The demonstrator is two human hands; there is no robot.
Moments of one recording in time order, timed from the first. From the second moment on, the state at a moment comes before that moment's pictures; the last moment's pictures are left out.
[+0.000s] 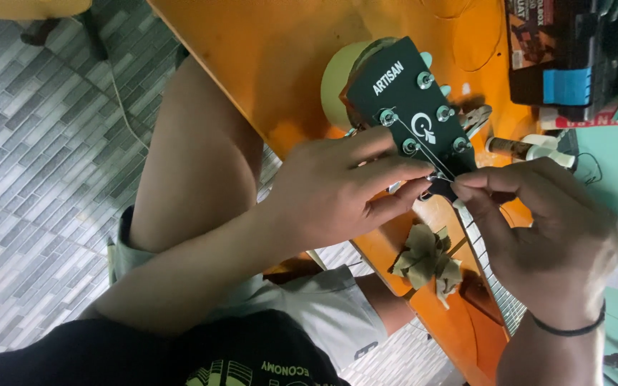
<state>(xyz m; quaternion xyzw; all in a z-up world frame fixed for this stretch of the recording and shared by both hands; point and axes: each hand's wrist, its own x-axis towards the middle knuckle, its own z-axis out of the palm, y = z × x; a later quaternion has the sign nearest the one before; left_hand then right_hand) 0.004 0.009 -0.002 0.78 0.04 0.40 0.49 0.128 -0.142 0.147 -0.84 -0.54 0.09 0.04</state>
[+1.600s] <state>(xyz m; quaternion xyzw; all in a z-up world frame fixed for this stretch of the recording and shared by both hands) 0.003 0.007 0.000 0.77 0.05 0.40 0.49 0.104 -0.140 0.141 -0.82 -0.57 -0.01 0.02</state>
